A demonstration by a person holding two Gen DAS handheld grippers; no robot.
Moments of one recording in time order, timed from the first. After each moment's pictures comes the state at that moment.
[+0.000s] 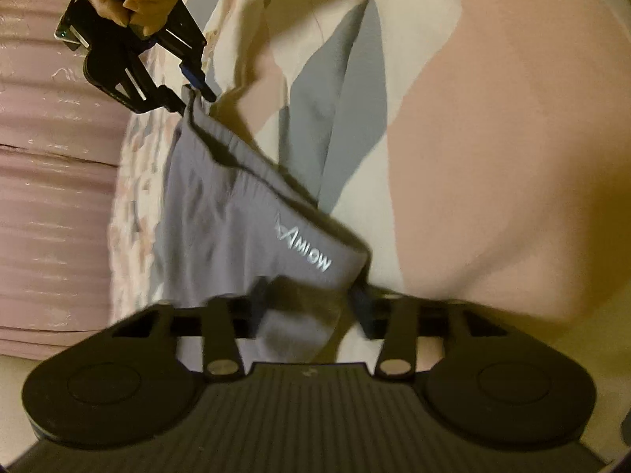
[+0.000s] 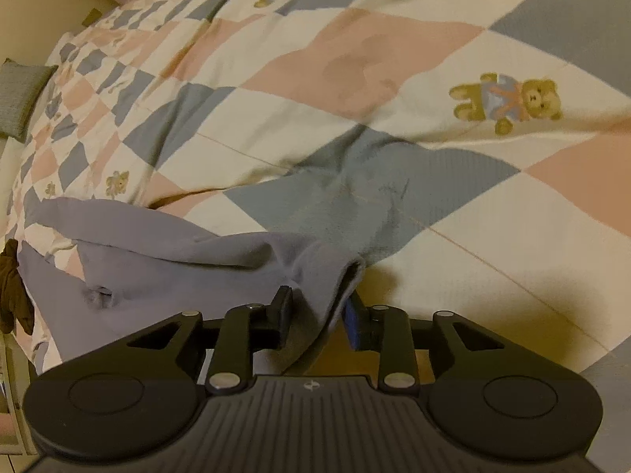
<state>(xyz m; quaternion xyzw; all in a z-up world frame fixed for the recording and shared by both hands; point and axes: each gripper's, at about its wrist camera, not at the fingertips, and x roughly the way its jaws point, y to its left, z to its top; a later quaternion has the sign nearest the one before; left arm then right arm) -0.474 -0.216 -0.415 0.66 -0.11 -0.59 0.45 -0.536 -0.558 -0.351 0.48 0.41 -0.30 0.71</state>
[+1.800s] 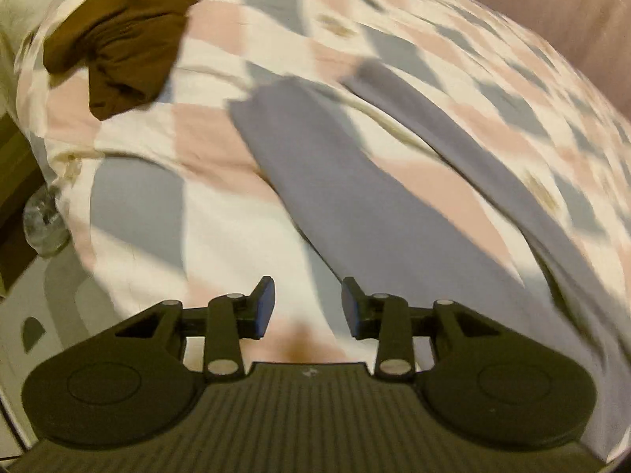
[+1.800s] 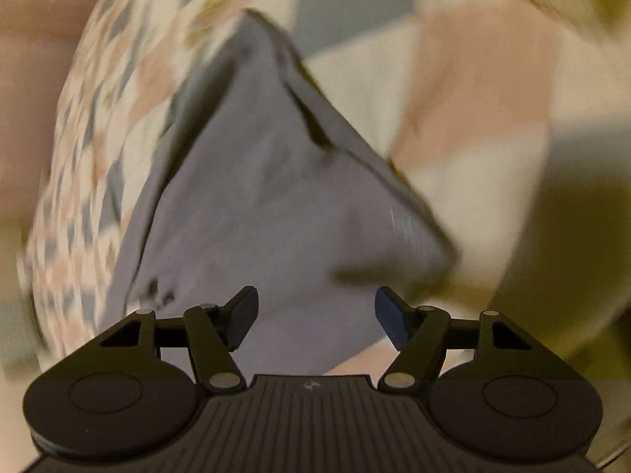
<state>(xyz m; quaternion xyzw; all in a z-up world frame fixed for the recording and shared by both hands) -0.019 -0.105 -0.261 0.10 0.52 -0.25 0.81 -0.679 -0.317 -0.311 0.72 0.17 -0.48 0.47</state>
